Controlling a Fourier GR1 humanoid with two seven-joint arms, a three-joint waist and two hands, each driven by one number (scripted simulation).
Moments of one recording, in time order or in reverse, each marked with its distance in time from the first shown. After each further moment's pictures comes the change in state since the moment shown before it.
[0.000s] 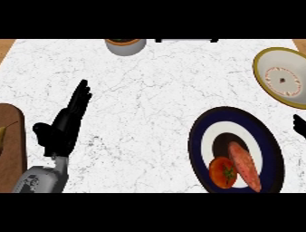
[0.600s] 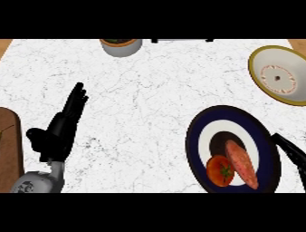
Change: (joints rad) left arm 0.036 0.026 -0.018 -0.045 0.016 0.035 0.009; right arm 0.000 0.195 0.110 0.252 -0.010 -0.035 -0.528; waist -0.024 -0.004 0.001
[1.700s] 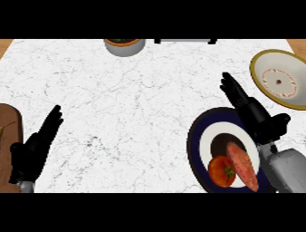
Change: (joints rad) left arm 0.154 0.168 0.032 0.062 0.028 -0.067 -0.030; right arm -0.602 0.188 0.112 0.417 -0.108 0.038 0.477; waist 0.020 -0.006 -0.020
